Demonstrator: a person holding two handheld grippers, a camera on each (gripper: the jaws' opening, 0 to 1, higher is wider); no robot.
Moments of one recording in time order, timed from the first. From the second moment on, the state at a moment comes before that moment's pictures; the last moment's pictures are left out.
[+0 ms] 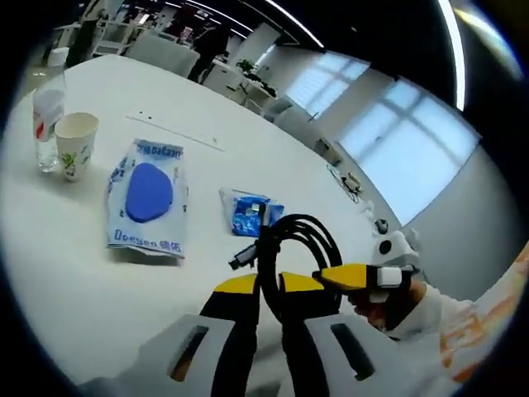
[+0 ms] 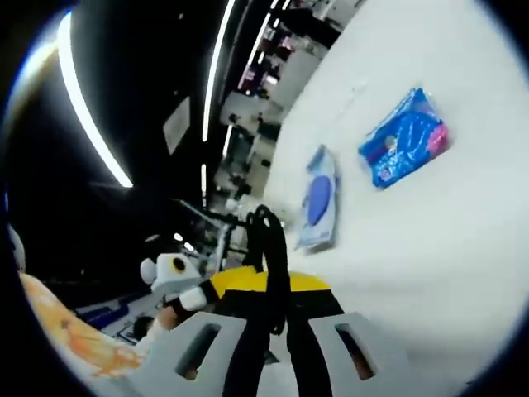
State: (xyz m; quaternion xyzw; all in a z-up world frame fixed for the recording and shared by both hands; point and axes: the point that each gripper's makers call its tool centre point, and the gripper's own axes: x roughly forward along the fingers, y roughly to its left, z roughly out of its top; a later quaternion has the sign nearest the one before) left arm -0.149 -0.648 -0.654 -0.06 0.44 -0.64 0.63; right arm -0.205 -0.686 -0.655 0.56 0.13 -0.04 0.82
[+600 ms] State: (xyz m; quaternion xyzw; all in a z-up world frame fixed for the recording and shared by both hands) left arm -0.174 -0.669 -0.703 0.03 0.47 -0.65 0.60; right arm -0.216 -0.716 -0.690 0.53 0.17 -0.10 0.82
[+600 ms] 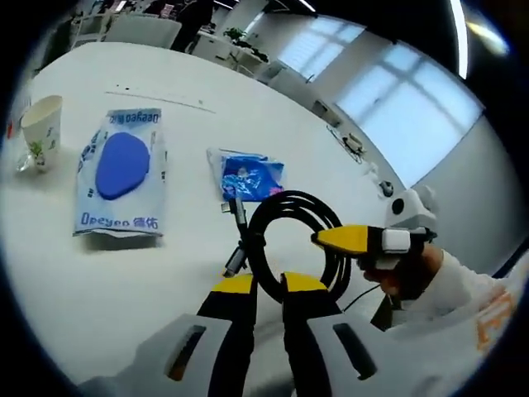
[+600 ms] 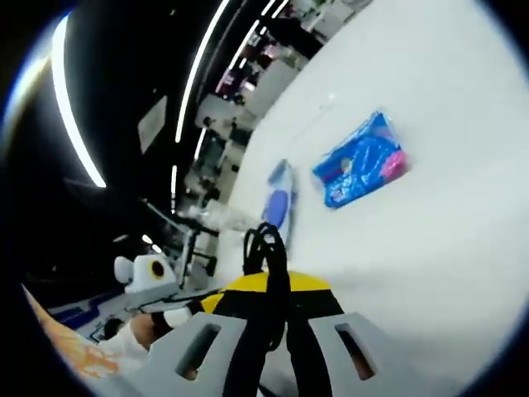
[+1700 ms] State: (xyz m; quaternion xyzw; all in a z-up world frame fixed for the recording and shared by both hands) left arm -0.196 -0.703 -0.762 0.06 0.54 -0.61 0.58; right arm -0.226 -0.768 -0.746 0.43 0.25 -0.19 0.85
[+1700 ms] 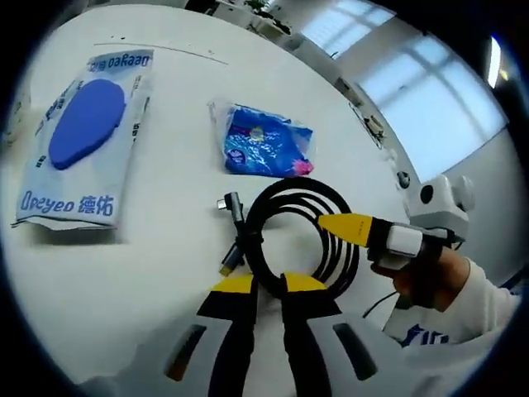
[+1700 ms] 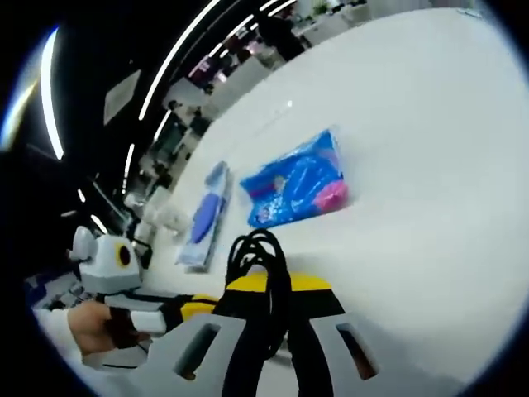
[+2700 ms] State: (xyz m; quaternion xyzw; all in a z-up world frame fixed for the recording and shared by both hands) left arm -0.163 -0.679 -0.736 0.04 0.51 -0.62 0.60; right arm -0.249 -0.777 -0.749 0.41 0.24 -0.22 0.86
